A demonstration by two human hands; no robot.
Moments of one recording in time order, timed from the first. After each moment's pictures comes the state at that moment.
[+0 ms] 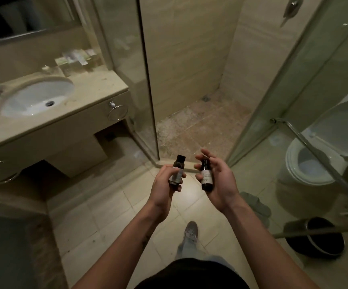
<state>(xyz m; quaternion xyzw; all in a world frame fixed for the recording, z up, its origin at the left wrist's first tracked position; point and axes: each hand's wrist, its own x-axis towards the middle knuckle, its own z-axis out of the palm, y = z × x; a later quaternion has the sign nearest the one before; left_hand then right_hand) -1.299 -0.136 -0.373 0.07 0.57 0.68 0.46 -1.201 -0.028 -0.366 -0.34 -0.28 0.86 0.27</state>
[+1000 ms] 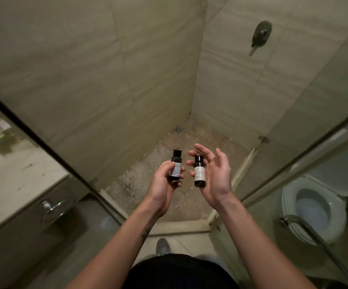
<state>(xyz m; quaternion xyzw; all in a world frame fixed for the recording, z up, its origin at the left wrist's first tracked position) -1.551 0.353 -0.376 0.09 0.48 0.67 0.55 -1.442 0.424 -0.359 -0.33 -0.30 0.81 0.39</state>
